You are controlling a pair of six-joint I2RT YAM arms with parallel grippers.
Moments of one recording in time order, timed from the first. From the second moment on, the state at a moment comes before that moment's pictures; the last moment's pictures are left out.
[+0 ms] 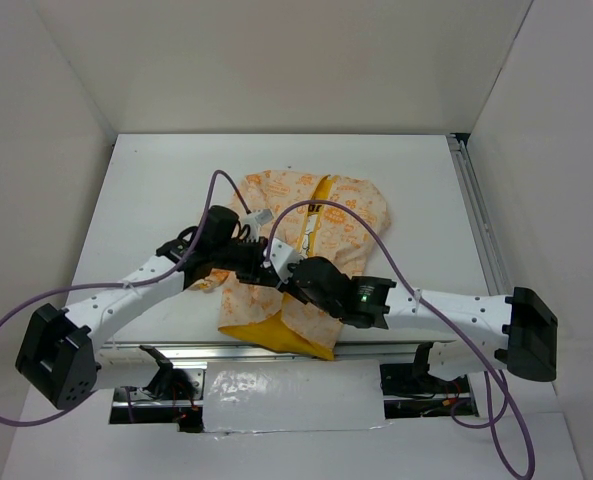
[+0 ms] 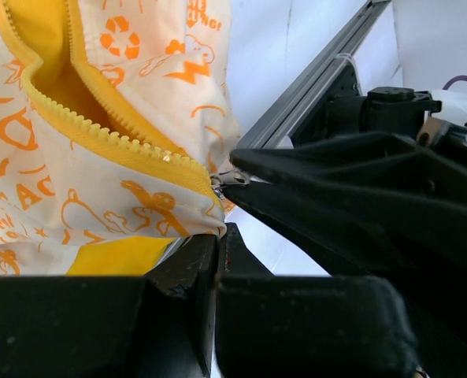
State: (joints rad) left arm -0.59 1.24 0.86 -0.34 0.62 -0.56; right arm 1.19 1.24 0.86 -0.15 0.42 -0.12
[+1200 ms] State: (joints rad) left arm -0.59 1.18 0.92 -0.47 0.47 -0.59; right arm 0.90 1.28 0.91 -0.21 -0.06 0.28
